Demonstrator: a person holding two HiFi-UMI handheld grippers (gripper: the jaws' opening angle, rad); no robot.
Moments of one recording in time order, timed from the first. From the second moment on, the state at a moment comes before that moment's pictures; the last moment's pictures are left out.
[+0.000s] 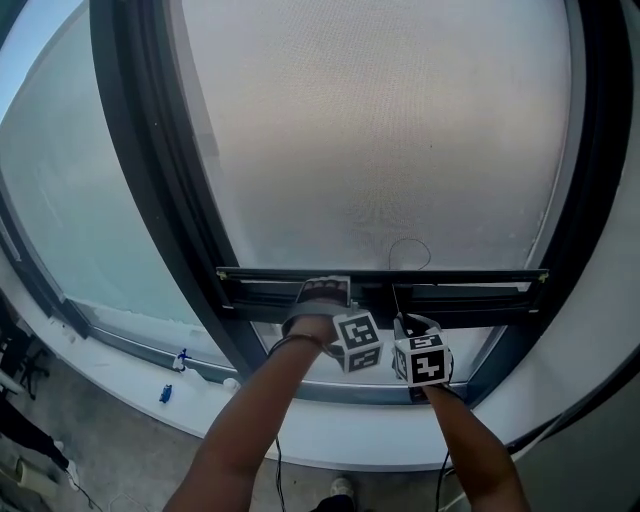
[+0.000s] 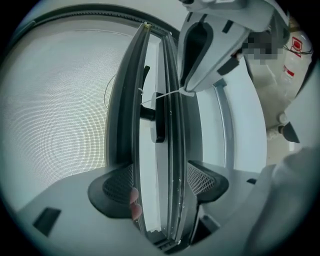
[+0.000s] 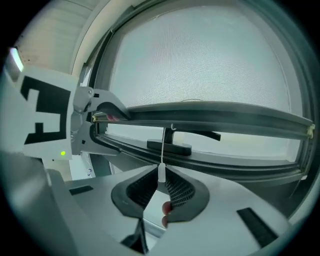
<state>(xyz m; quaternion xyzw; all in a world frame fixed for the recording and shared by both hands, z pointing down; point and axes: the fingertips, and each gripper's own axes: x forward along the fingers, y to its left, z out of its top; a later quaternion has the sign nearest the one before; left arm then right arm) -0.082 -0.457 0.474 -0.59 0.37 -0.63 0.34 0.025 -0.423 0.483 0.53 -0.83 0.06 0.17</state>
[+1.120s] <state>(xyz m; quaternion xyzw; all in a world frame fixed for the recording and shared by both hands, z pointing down) -0.082 -0.456 0.474 -0.60 0.38 -0.63 0.31 0.036 -0.302 0.712 0.52 -0.78 0.18 0.29</state>
